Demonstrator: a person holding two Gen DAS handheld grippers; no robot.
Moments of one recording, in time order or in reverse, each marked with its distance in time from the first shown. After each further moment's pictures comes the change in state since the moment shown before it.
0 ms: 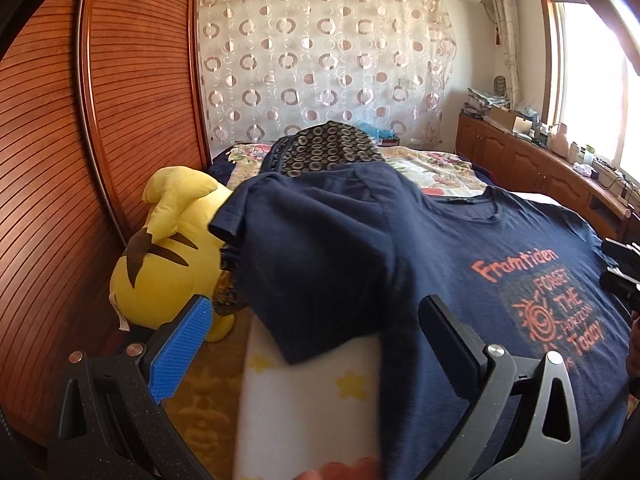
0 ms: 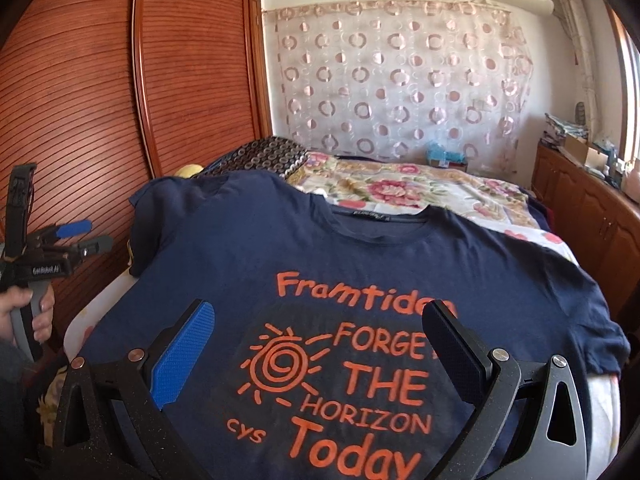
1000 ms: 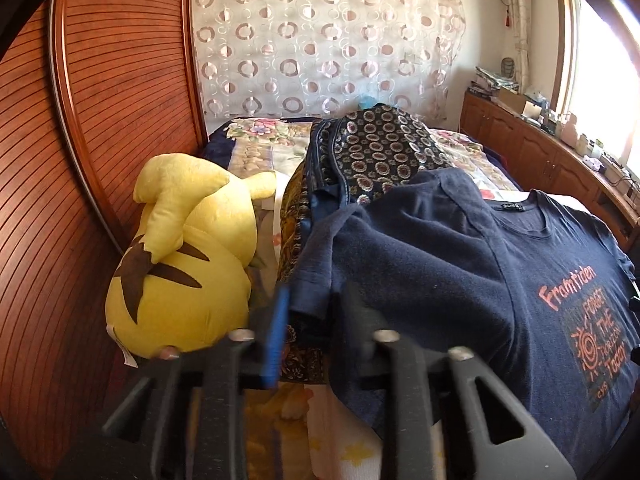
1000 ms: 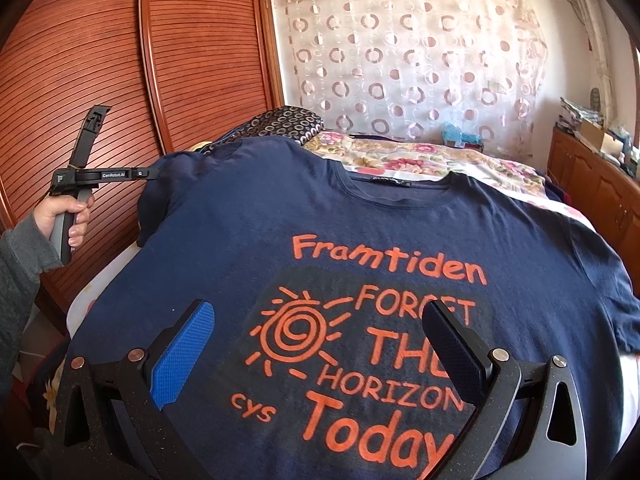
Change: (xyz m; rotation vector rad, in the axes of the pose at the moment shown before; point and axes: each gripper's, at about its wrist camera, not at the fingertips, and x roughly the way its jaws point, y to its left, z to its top) left arm 0.076 0.066 0.051 0.012 0.123 -0.041; right arm 0.006 -0.007 -0.004 -0.006 0.034 0.036
